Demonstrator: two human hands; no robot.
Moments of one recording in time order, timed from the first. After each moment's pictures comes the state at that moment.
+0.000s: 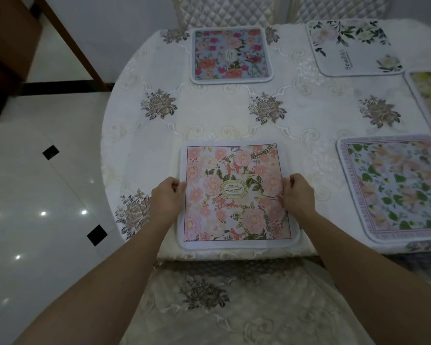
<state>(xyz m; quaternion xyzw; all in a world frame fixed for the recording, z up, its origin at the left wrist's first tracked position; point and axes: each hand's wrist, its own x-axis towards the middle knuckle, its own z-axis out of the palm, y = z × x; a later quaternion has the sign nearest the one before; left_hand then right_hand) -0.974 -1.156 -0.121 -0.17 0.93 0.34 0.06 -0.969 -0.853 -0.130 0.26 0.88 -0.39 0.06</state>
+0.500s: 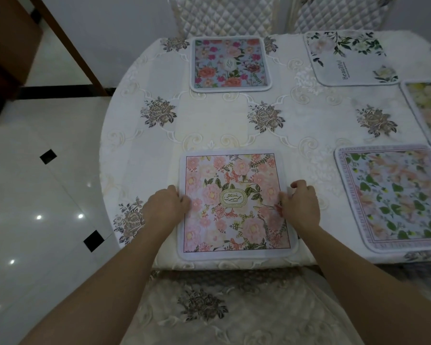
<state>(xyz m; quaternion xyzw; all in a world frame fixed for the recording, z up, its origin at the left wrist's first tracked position) -0.983 -1.160 -0.118 -0.09 0.98 0.09 0.14 -0.966 -0.849 -0.130 0.25 0.93 -0.27 0.05</state>
